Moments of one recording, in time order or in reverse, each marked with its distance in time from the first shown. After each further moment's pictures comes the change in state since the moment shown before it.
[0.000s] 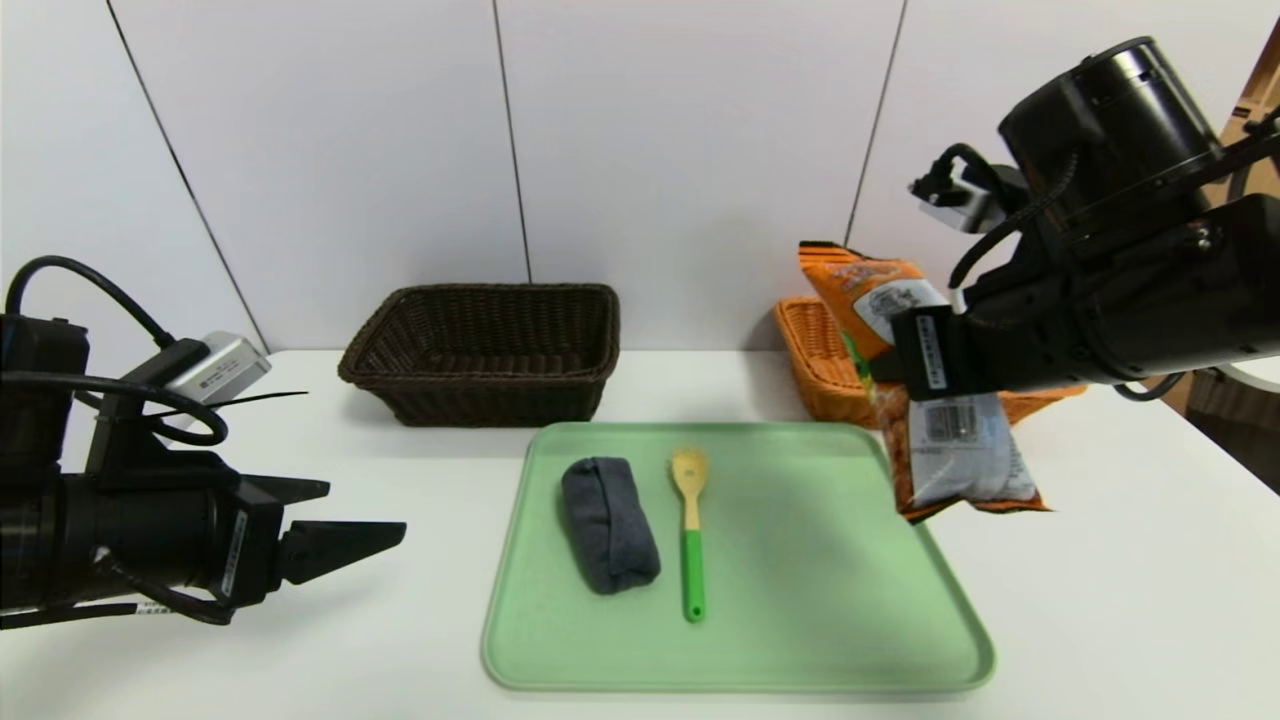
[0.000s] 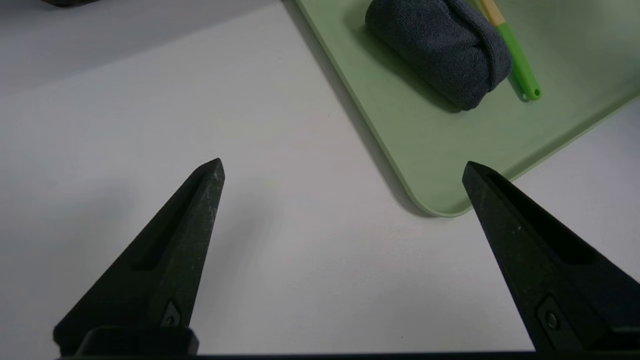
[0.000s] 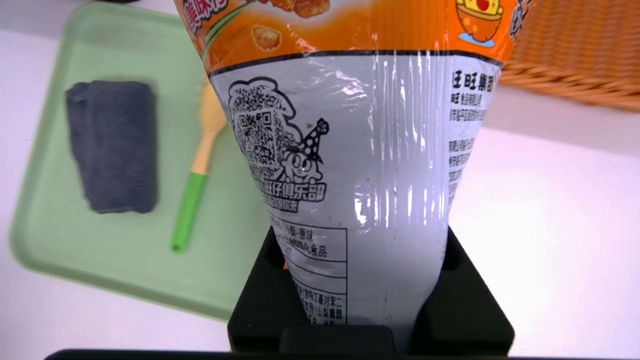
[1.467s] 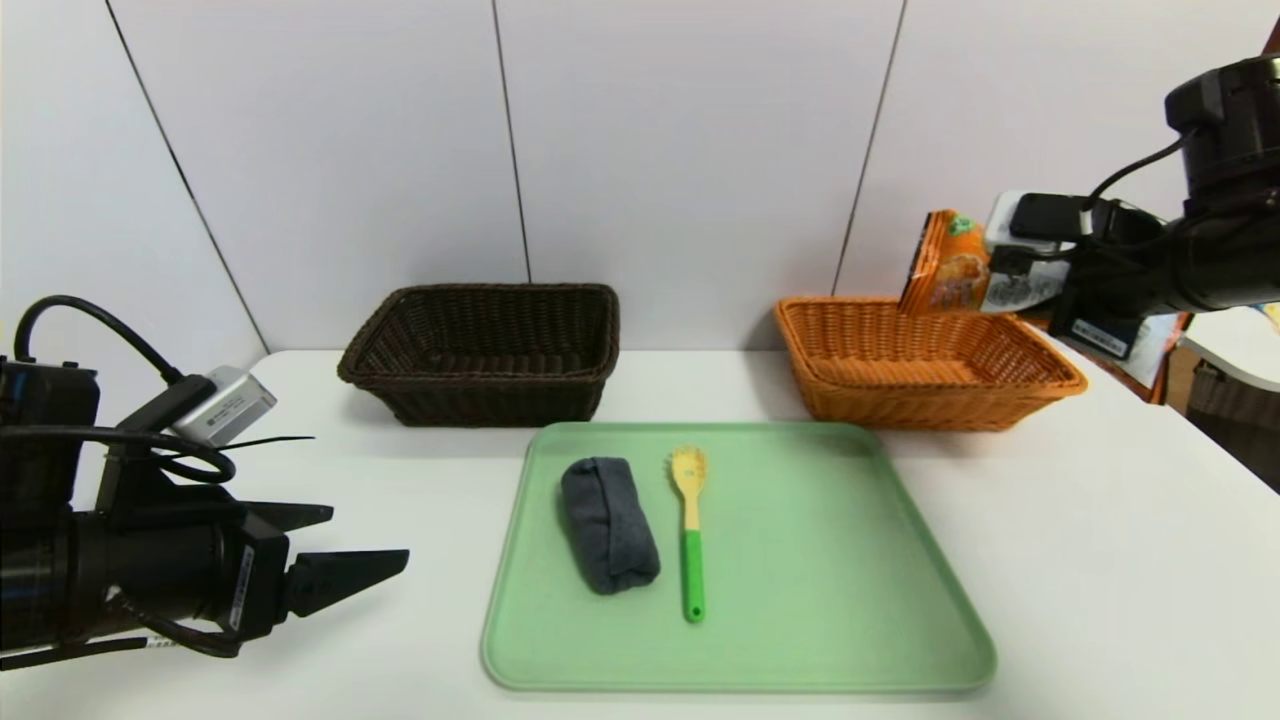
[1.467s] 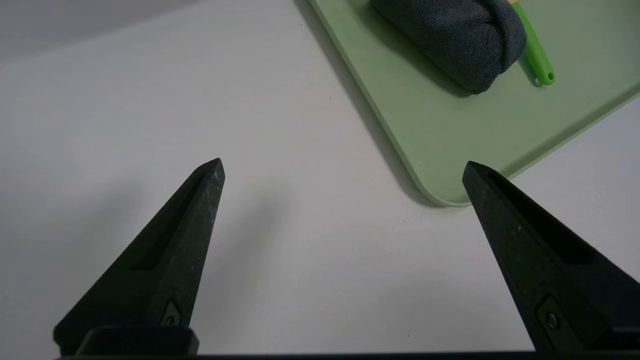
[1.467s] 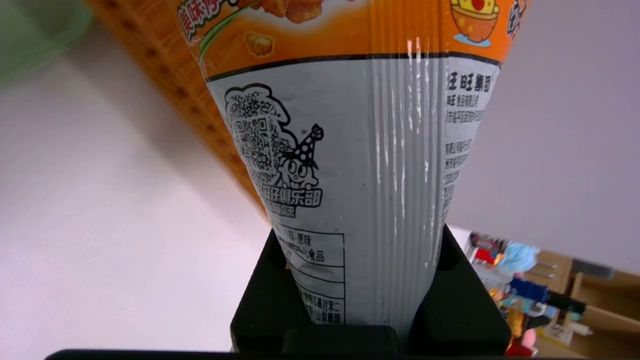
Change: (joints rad) left arm -0.001 -0.003 0.107 -0.100 -0.002 -0.005; right arm -0.475 0.080 0.031 -0.299 0.150 -1.344
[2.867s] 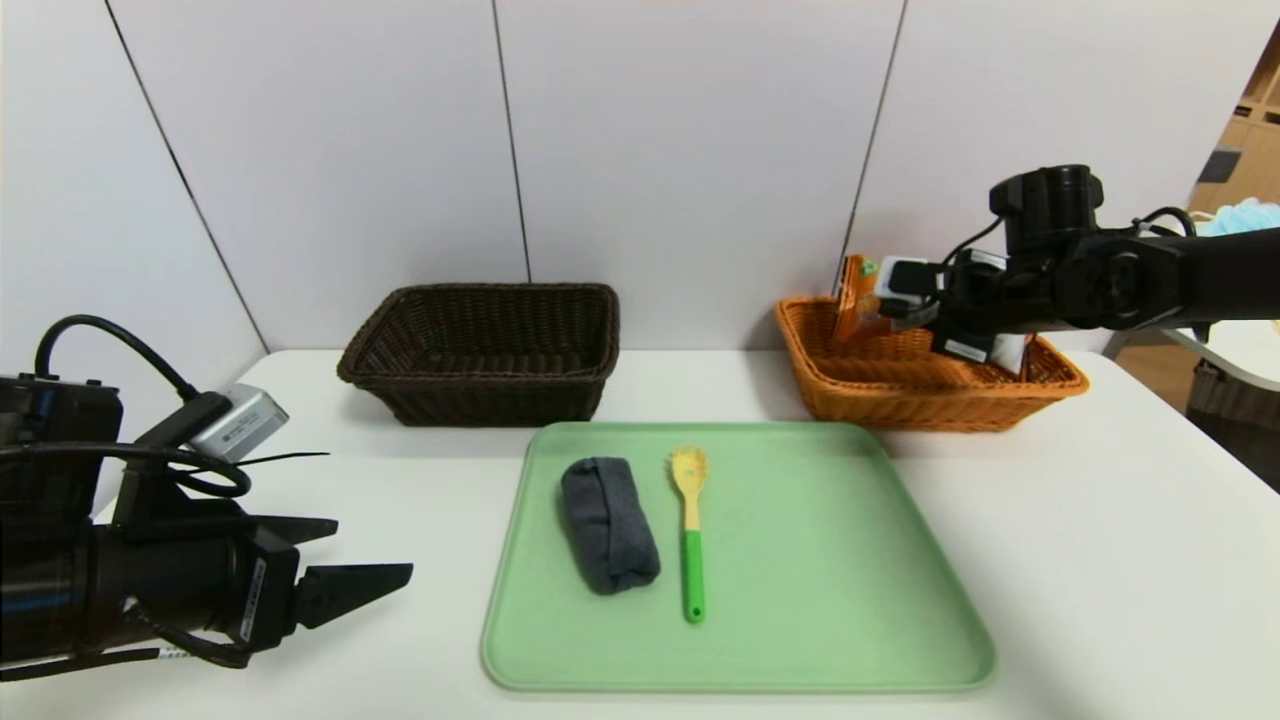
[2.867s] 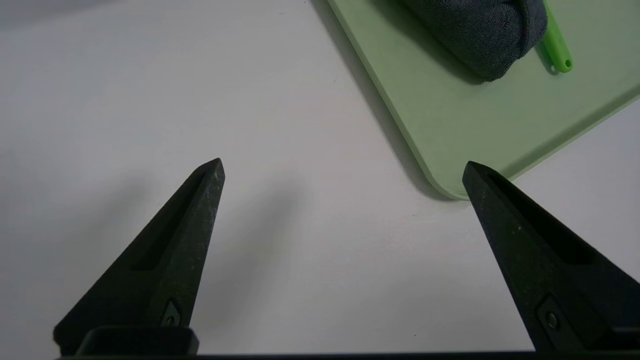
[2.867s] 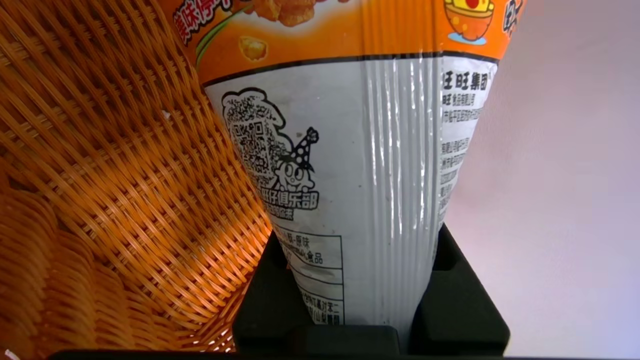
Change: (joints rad) left arm 0.000 0.026 0.035 -0.031 0.002 0.000; right arm -0.003 0.380 -0.149 -0.257 0.005 -0.137
